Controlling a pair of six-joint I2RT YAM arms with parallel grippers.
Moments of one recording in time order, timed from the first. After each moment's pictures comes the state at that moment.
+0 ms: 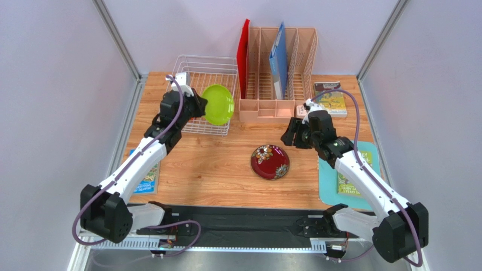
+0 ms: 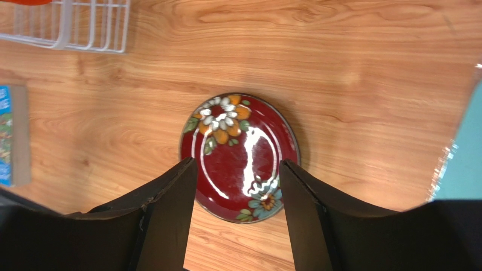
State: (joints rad) left arm -0.36 1.24 1.01 -0.01 -0.10 -0.35; right arm 0.39 1.09 0.86 -0.45 -0.06 0.46
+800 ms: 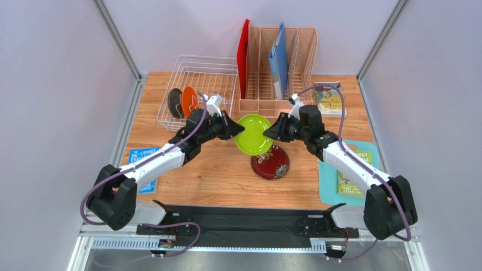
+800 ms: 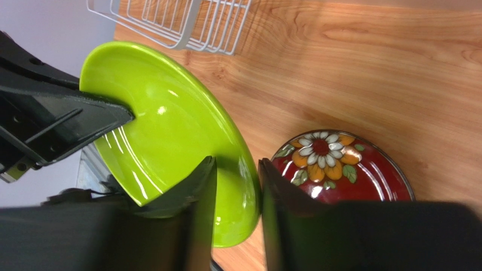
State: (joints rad) left arm -0.58 1.34 0.81 0.26 0.29 -0.68; right arm 0.41 1.29 0.85 -0.08 -0.39 0.59
